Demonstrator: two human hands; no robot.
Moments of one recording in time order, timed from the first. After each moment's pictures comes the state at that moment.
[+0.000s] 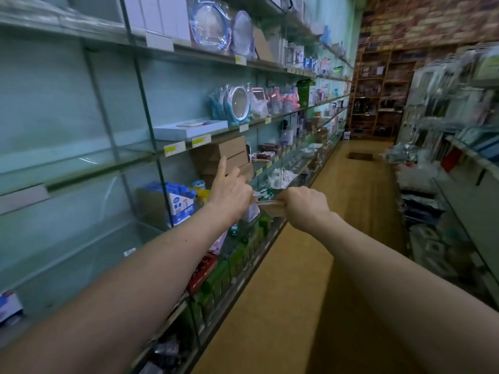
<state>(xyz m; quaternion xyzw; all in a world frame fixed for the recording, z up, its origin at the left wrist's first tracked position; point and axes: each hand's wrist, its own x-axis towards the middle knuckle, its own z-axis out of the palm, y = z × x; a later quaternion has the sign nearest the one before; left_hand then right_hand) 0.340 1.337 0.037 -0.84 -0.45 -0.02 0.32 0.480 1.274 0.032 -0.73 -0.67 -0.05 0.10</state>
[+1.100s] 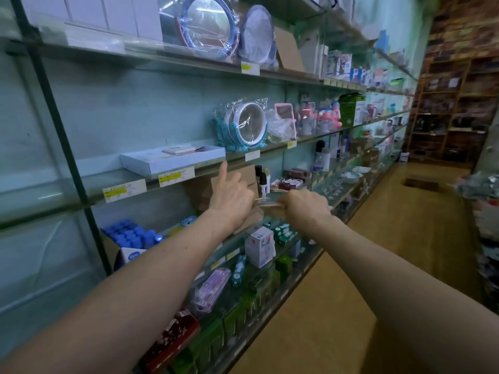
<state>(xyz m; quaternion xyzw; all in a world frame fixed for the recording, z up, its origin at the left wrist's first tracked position) 0.492 1.594 0.064 -0.78 -0.53 -0.03 0.32 0.641 1.577 0.051 -0.66 -0.73 -0.10 0.13</state>
